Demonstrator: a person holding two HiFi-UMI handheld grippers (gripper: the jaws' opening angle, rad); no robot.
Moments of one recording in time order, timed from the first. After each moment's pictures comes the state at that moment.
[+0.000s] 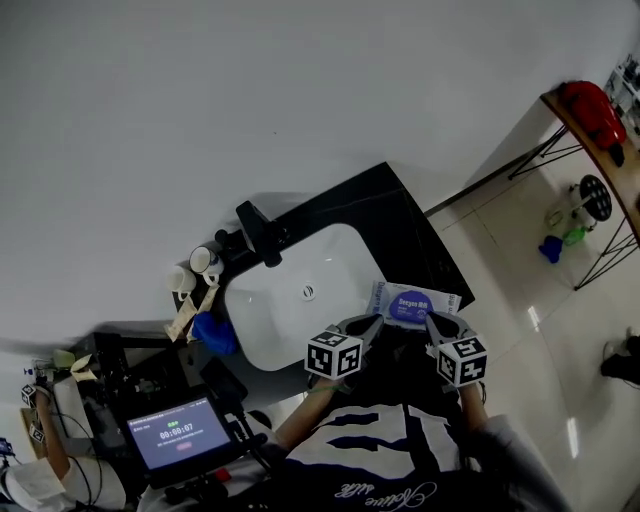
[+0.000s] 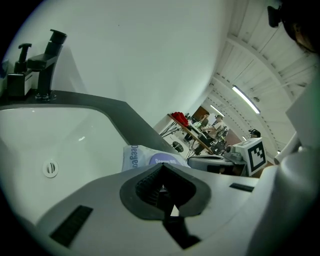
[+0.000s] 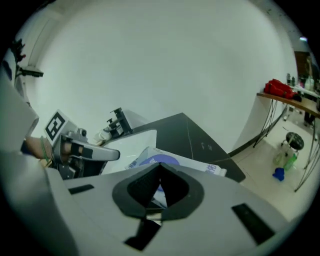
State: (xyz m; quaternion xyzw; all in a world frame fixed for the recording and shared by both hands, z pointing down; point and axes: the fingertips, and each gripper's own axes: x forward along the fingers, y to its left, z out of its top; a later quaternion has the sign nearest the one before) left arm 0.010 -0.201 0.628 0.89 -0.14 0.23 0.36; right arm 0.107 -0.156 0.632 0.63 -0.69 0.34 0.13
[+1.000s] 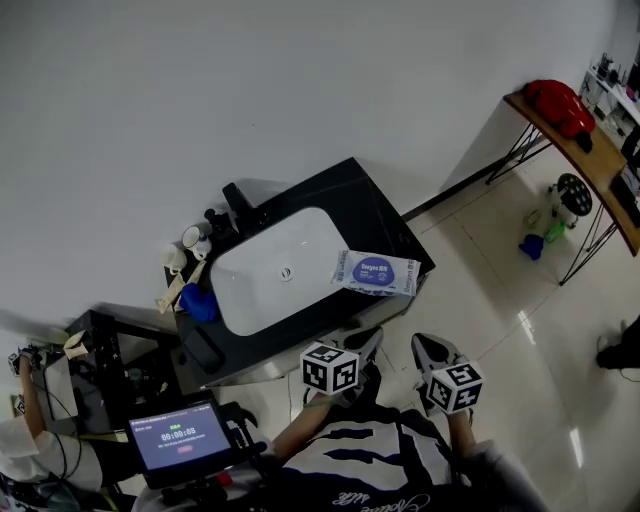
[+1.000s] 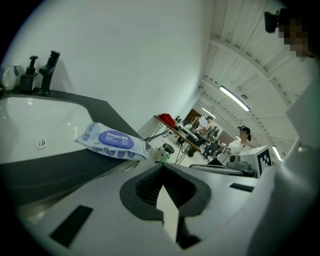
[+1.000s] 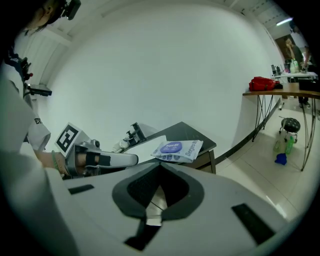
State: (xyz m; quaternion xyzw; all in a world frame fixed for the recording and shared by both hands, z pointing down) left arm 0.025 -0.034 0.582 0.91 -0.12 0.19 0.34; right arm 0.083 0.017 0.580 0.64 -0.70 0.32 0.03
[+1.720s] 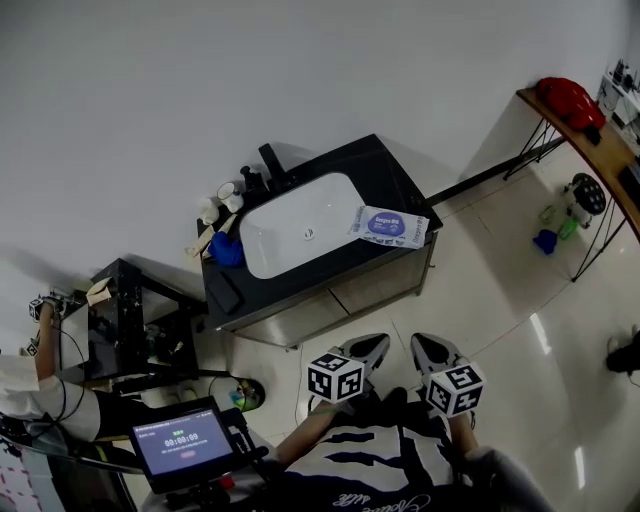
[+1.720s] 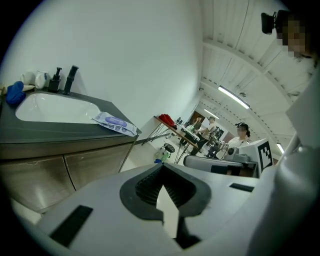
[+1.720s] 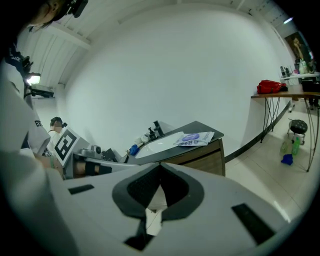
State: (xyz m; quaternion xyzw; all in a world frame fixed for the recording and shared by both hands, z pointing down) left arm -0.050 0.117 0.563 0.92 -0.16 0.18 0.32; right arm 0.002 0.141 0.549 0.60 -0.75 0.29 0.02
